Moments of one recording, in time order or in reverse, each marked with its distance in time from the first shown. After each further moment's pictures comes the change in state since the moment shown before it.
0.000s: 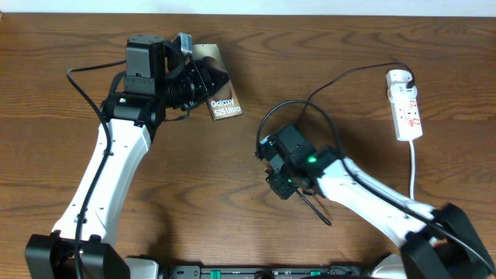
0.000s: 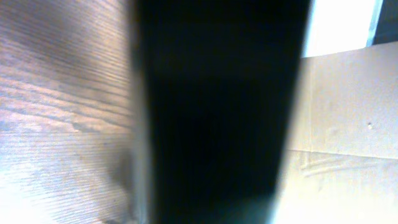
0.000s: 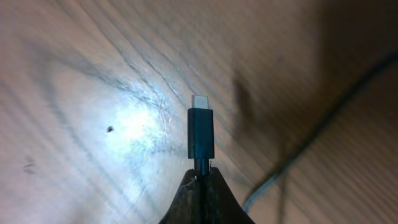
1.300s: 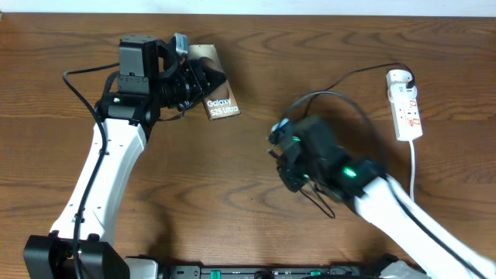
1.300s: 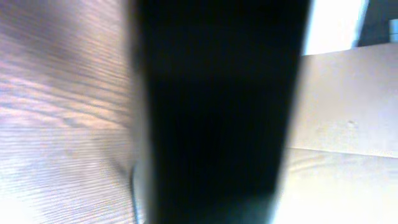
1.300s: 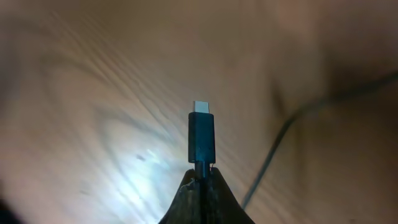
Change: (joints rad) left arm 0.030 0.000 0.000 0.019 0.078 -0.042; right arm -0.056 -0.334 -0.005 0.016 -0.055 0.057
